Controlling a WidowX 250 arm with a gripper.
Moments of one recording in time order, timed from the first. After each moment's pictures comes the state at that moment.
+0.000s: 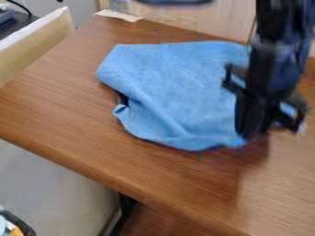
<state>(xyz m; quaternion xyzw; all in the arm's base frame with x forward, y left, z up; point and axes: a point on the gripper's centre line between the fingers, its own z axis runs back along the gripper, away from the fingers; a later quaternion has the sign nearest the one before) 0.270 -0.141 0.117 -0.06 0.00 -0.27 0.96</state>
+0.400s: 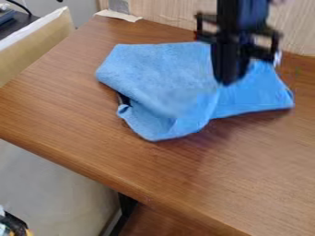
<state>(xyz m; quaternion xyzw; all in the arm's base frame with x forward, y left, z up) 0.301 -0.092 0.153 -0.08 -0.02 -0.18 0.98</state>
